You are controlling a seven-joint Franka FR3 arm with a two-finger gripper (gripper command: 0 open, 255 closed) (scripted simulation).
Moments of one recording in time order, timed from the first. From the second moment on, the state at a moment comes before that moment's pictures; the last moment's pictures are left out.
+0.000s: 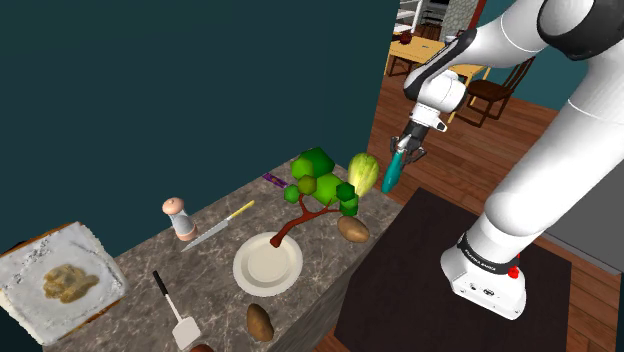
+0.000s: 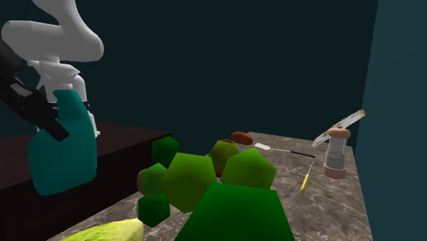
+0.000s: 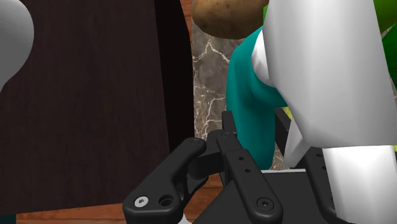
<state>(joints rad) -0.31 0.02 -0.39 -2.51 0.50 2.14 0.59</state>
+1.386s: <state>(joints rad) -0.33 0.35 -0.32 -2.46 0.76 2.32 0.34</state>
